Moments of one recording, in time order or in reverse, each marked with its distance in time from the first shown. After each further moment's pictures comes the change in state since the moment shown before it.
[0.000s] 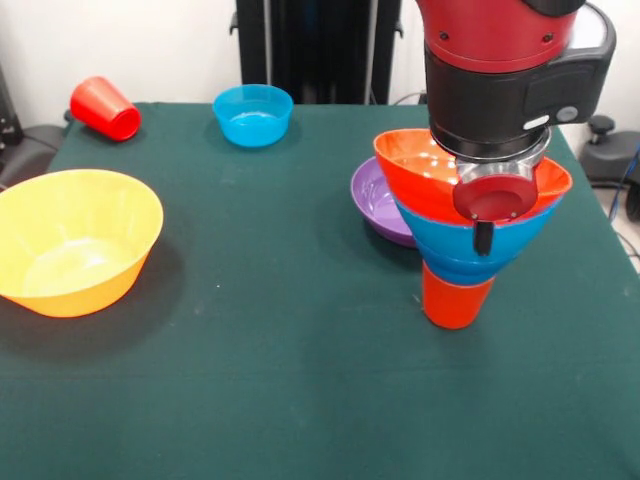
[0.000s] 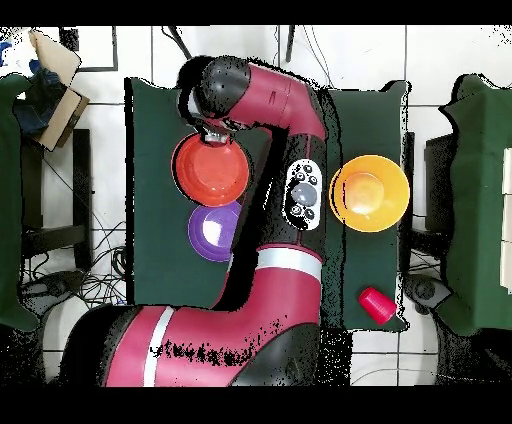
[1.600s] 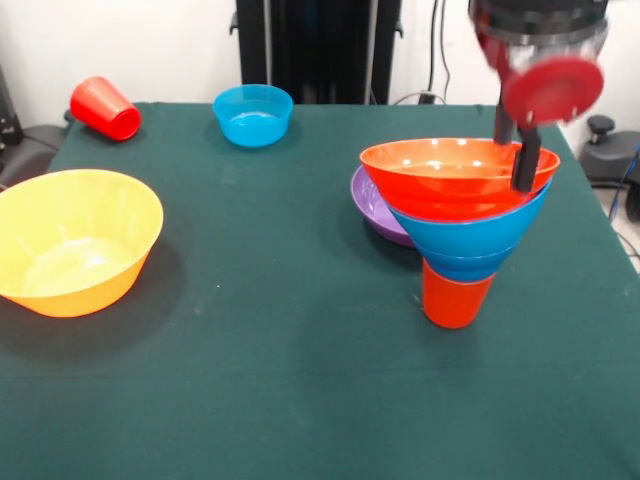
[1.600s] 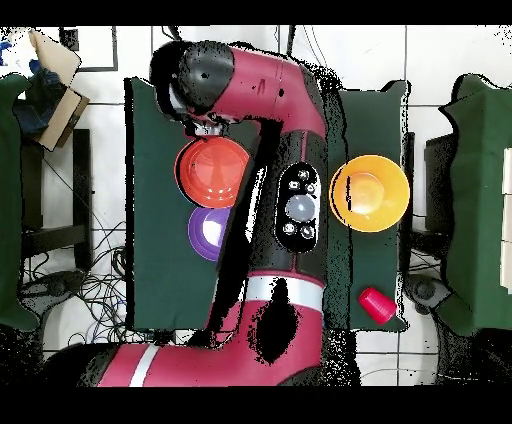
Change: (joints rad) arm 0.014 -0.151 0.023 0.036 -0.075 0.021 -0.041
